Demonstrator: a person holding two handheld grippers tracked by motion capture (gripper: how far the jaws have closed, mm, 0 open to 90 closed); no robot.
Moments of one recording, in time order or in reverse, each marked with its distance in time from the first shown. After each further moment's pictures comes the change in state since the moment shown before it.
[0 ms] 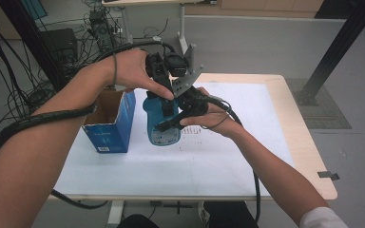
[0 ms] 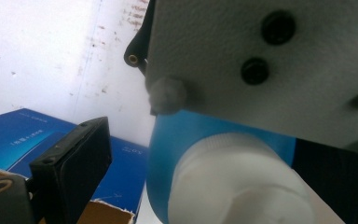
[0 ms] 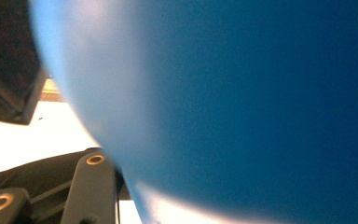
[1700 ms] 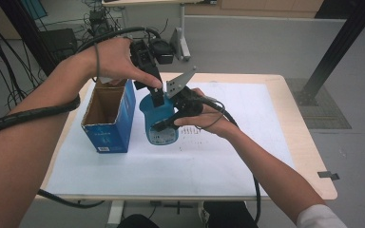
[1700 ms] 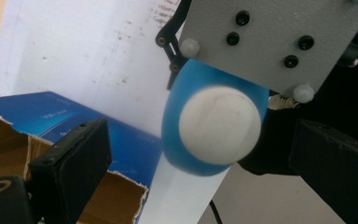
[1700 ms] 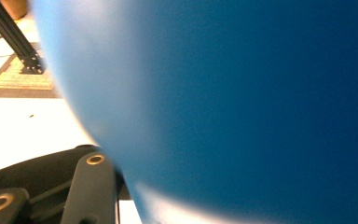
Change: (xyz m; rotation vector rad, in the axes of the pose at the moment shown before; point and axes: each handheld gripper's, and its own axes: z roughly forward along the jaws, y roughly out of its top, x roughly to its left) left arm 0.007 -0.022 -0.021 -0.042 0.040 -0.072; right arm -0.008 -0.001 0.015 0.028 -0.035 0.004
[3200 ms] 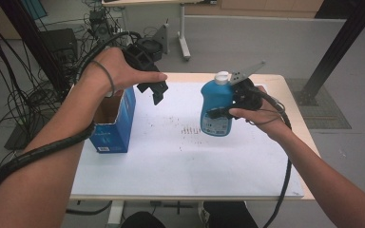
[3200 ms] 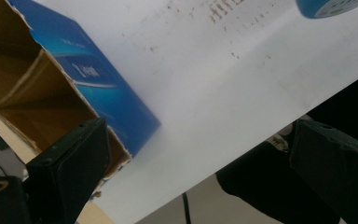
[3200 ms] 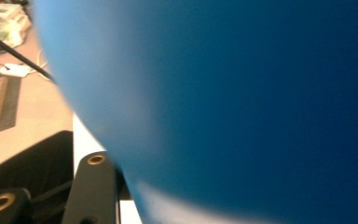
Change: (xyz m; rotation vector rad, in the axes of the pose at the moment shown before) left arm 0.003 -0.017 -0.007 -0.022 0.096 -0.448; right arm 0.009 -0.061 -0.125 0.038 -0.283 0.287
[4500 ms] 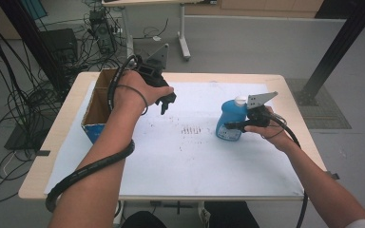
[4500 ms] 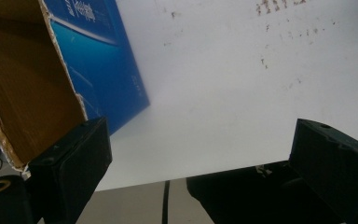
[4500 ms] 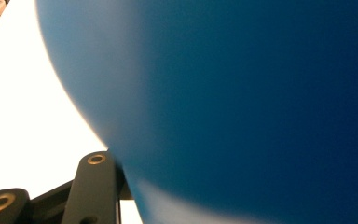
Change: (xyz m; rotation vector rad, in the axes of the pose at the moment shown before) left arm -0.003 0.015 0.068 0.131 0.058 -0.419; right arm -0.085 -0.140 0.024 -0.108 -0.051 -0.114
